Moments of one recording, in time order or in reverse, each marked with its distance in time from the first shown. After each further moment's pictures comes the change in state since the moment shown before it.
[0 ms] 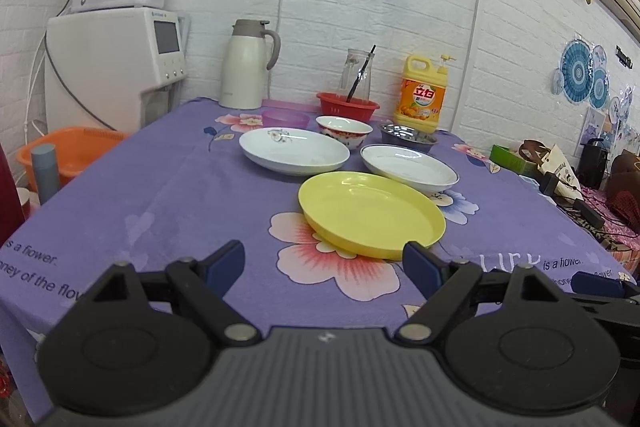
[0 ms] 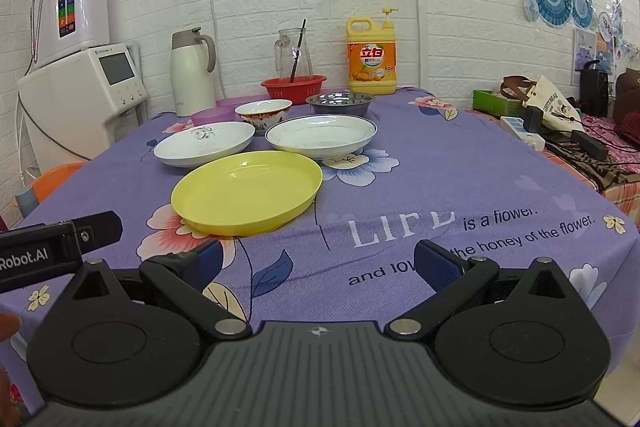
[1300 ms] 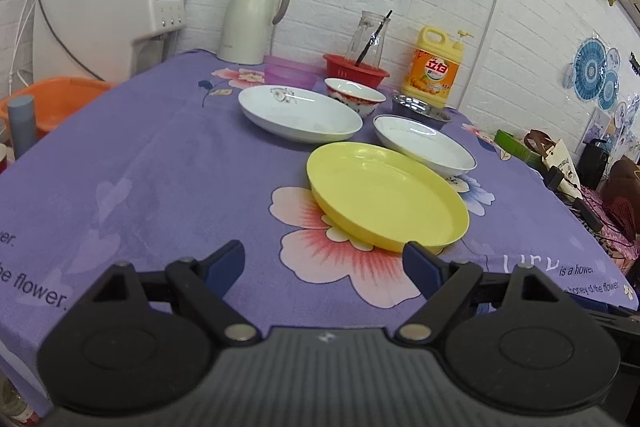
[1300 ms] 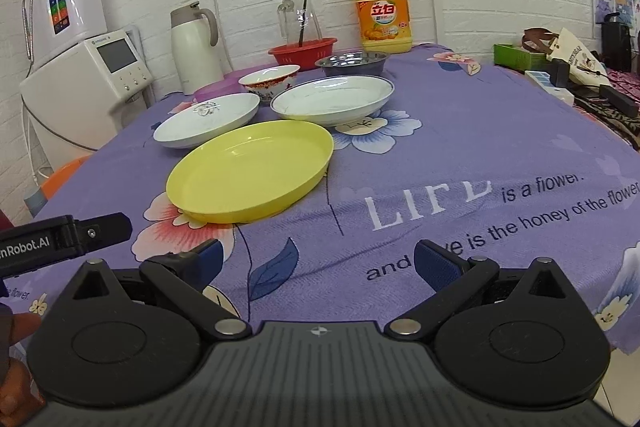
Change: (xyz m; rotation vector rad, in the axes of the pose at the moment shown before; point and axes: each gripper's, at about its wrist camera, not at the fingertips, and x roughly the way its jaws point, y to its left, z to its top) left arm 0.055 0.027 0.007 -0.092 0.122 -0.042; right arm 0.044 -0.010 0.002 0.072 0.113 0.095
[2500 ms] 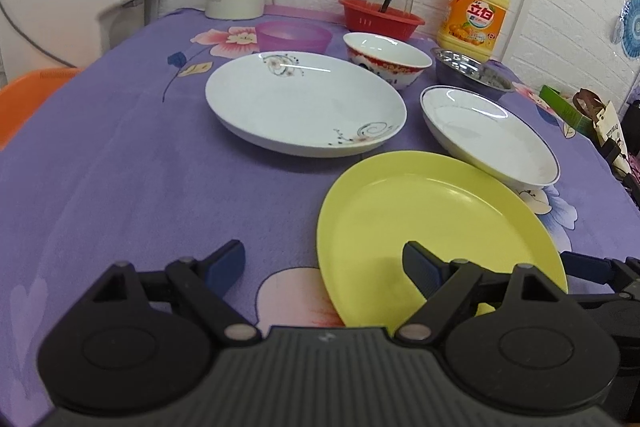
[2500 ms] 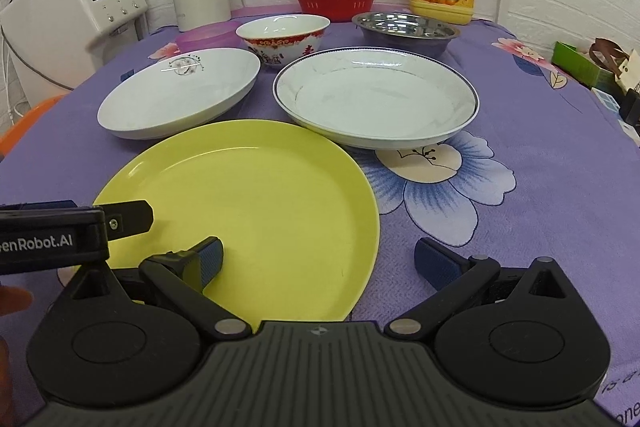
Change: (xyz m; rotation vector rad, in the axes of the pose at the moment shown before) left arm 0.145 0.004 0.067 0.055 0.195 0.089; right arm 0.141 0.017 0.068 -0.171 0.197 0.004
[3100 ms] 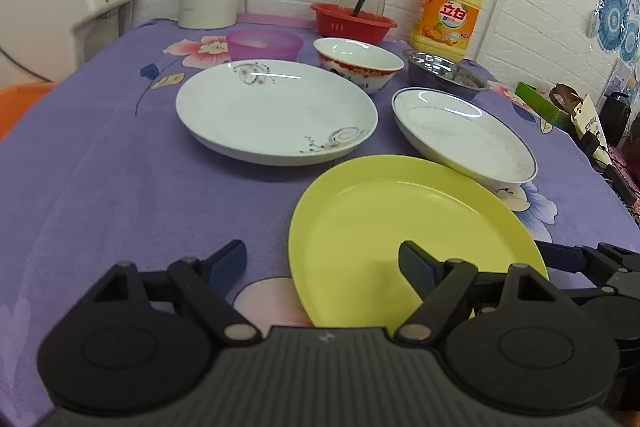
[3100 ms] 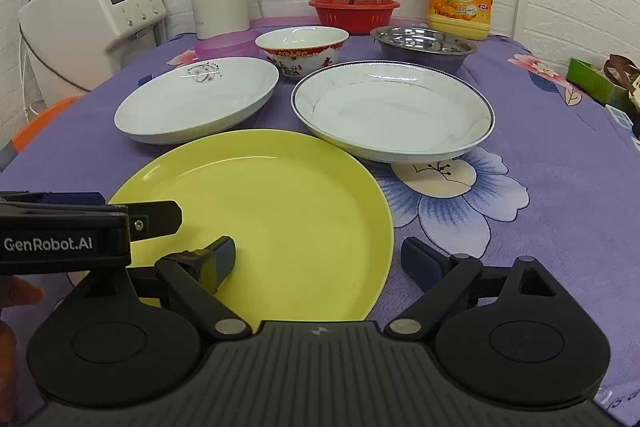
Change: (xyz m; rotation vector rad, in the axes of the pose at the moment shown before) left arm 0.001 -0.007 0.003 0.035 -0.019 -0.073; right arm 0.001 0.001 0.002 -0.030 -0.039 0.040
